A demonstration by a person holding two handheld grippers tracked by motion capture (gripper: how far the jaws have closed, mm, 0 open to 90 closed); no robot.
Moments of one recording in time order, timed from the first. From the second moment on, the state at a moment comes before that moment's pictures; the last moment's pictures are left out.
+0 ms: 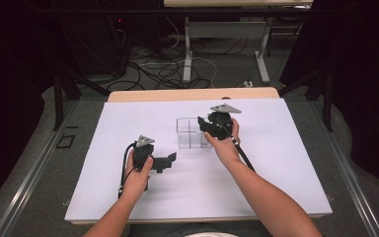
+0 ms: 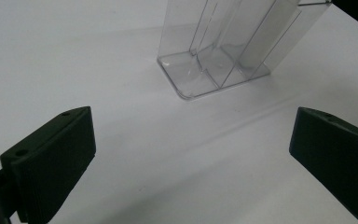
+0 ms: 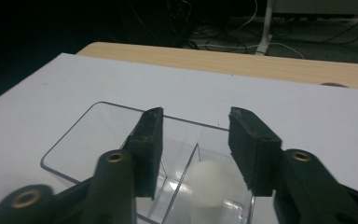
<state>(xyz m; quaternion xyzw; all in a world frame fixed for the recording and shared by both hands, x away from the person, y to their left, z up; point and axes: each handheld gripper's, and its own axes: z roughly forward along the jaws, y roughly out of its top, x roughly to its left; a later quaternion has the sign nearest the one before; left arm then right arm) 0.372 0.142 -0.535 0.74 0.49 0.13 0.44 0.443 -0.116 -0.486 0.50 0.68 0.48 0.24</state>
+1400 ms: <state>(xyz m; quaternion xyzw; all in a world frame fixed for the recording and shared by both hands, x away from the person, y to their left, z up) 0.375 0.165 -0.533 0.73 0.51 0.15 0.43 0.396 -0.240 -0.486 0.56 0.67 0.43 0.23</state>
